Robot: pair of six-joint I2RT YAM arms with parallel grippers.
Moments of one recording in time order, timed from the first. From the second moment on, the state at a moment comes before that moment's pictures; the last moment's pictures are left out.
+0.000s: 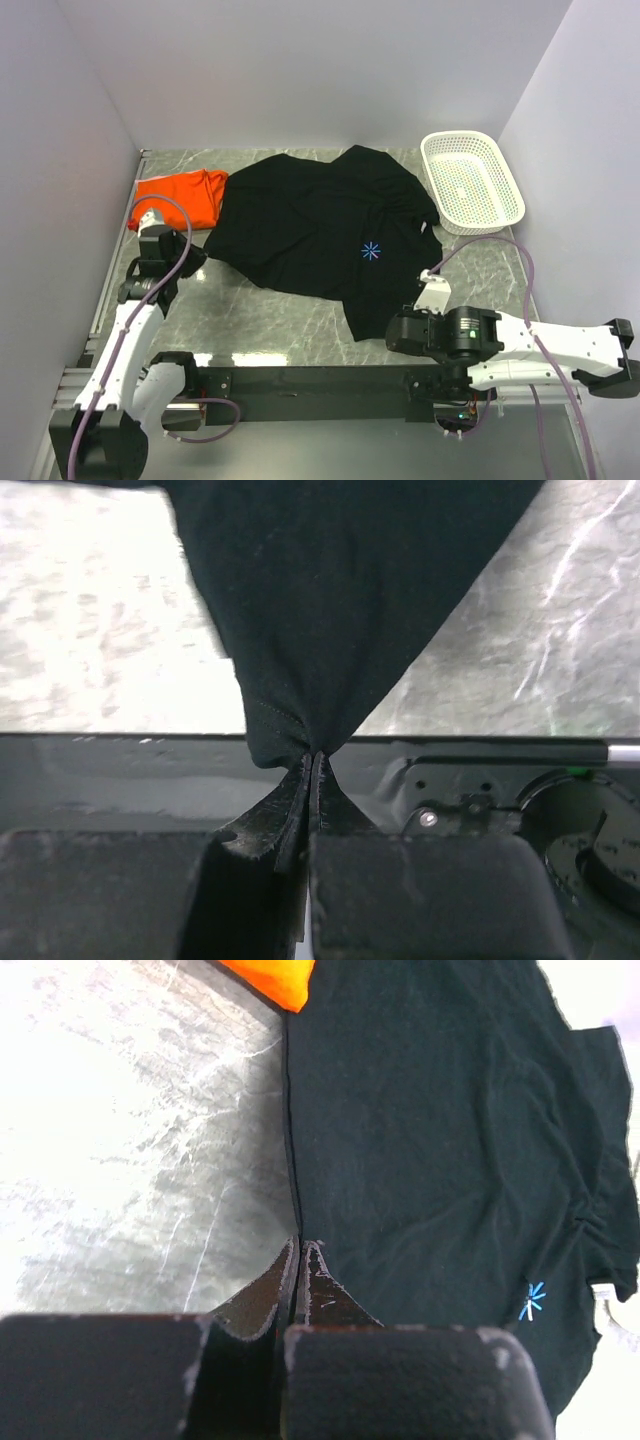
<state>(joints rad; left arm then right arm) -0.01 0.86 0.62 -0.36 -0.01 -0.75 1.40 0.79 0.77 -1.30 0.56 1.46</state>
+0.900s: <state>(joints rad) -0.01 0.54 0.74 -0.66 -0.03 -0.76 1.56 0.67 0.94 -1.36 0.66 1.51</state>
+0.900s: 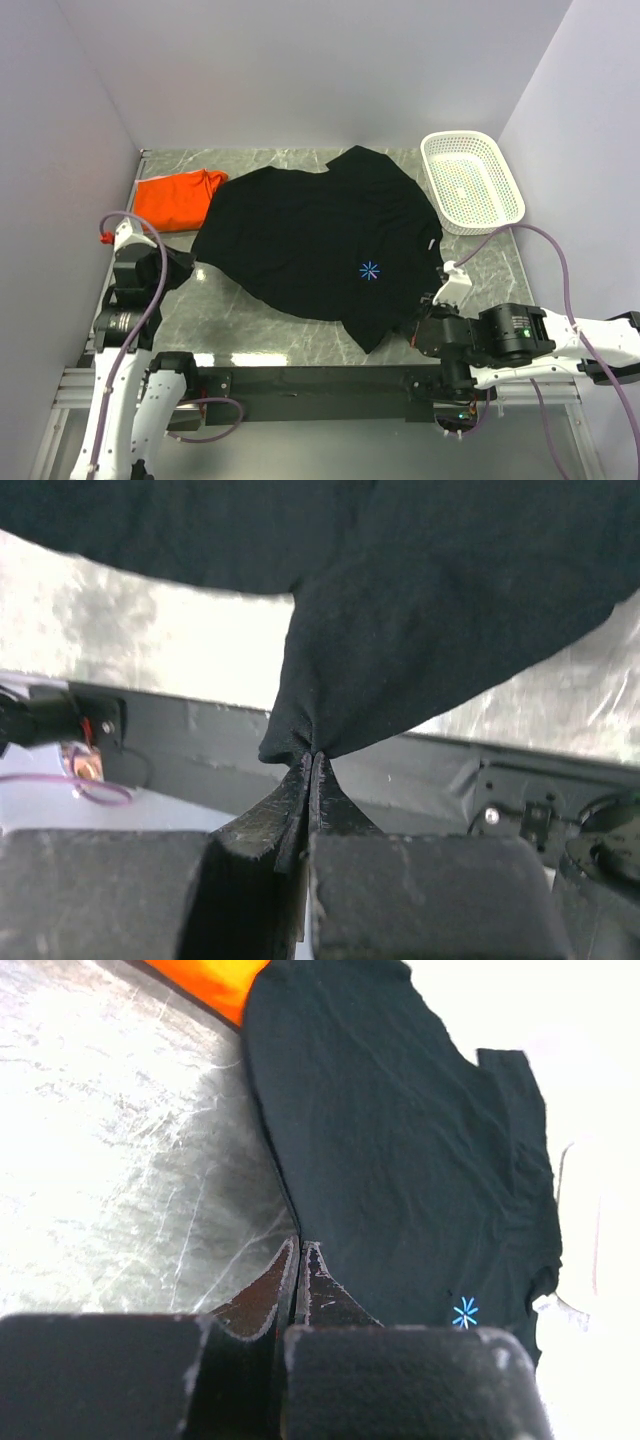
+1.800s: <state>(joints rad) -0.01 0.97 0.71 -0.35 -0.02 -0.75 0.84 0.81 0.83 -0.74 0.53 0.77</state>
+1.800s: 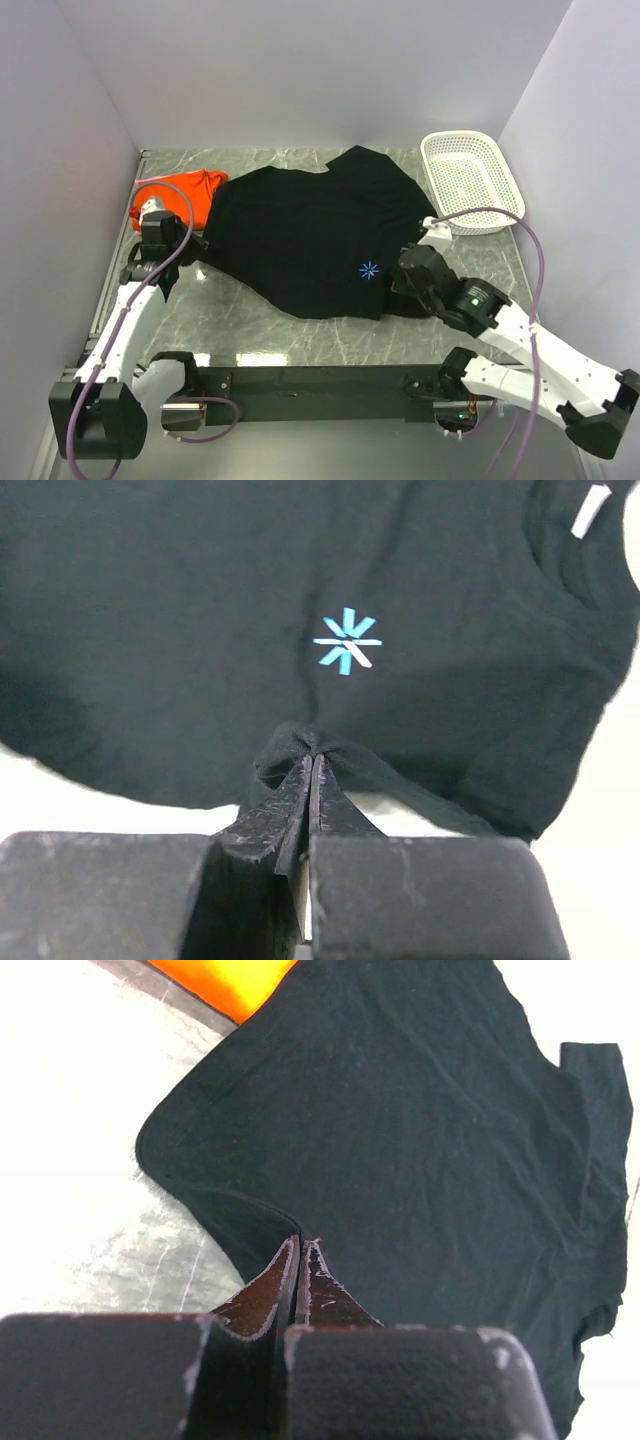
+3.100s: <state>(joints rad) 0.06 1.48 0.93 -0.15 0.00 -0.73 0.32 1.38 0.98 -0.51 0.33 0.47</state>
